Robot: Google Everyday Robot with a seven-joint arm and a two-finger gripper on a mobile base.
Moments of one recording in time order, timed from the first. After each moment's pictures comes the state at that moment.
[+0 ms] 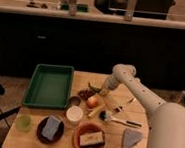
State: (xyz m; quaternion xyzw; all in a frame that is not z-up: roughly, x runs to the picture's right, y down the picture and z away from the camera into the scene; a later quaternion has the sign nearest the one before) arm 0.100 0.080 0.968 -0.28 -0.15 0.14 0.94
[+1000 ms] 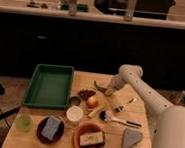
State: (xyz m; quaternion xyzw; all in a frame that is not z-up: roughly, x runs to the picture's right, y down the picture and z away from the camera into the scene) arm 0.142 0.070 0.967 -0.26 -0.13 0.19 0.94
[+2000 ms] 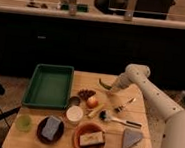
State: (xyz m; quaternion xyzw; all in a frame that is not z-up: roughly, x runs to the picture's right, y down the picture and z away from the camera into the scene) arm 0.163 0.048 0.942 -0.23 -0.13 0.20 0.94
